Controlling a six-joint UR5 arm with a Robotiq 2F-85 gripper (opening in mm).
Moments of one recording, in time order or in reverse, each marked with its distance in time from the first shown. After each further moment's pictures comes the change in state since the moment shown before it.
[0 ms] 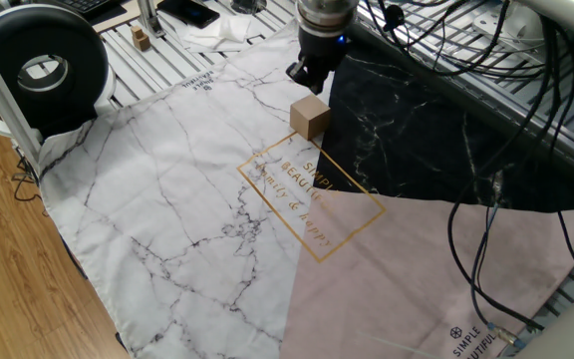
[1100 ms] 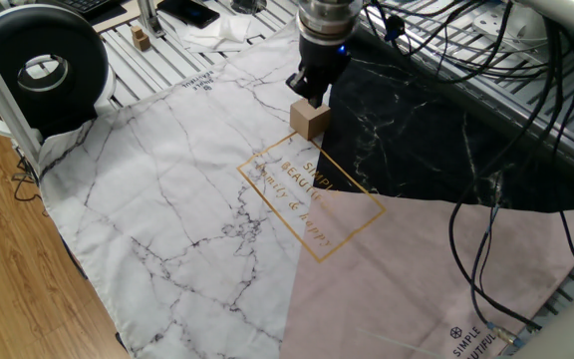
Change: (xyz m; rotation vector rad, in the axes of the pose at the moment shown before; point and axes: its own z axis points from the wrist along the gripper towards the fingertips) arm 0.026 0.022 0.003 -0.081 0.089 0.014
